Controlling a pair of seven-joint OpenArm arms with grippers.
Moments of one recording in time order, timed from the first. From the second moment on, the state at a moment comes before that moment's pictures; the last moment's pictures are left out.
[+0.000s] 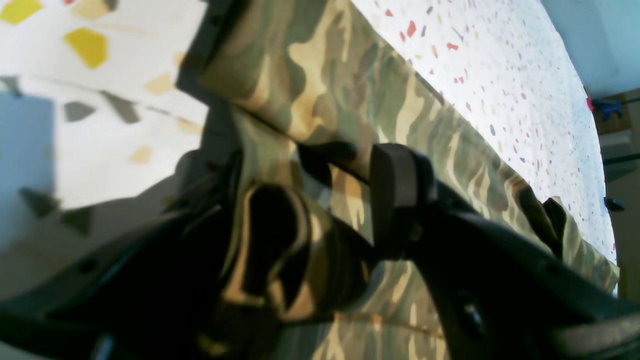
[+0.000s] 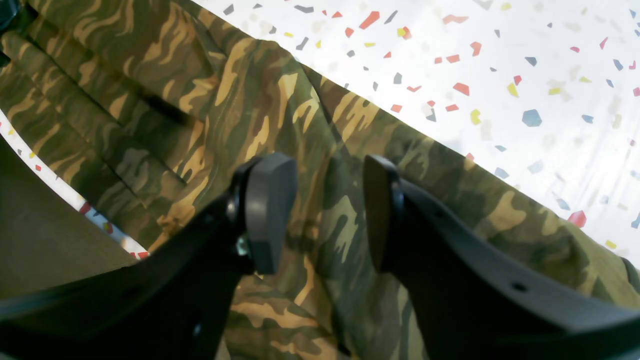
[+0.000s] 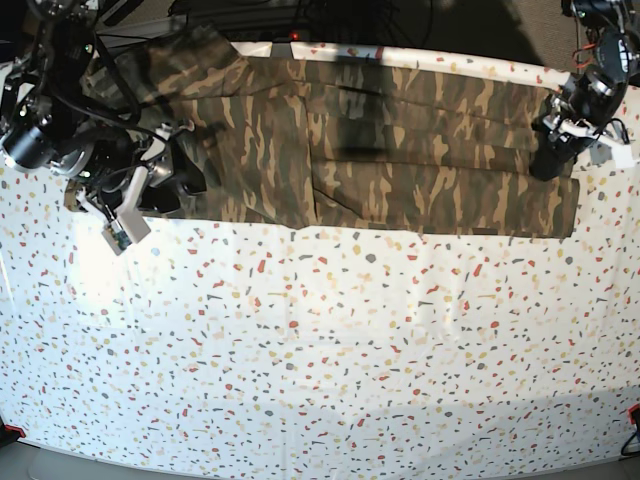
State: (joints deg) left arm 16.7 -10.4 -33.3 76.1 -52.3 -40.0 37.7; right arm -11.6 21.3 17.0 119.3 45.1 34.2 -72.8
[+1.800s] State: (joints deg) left arm 14.3 -8.0 -33.2 75.9 -45.8 -39.2 29.1; right arm -11.6 21.3 17.0 119.3 45.2 34.2 -75.1
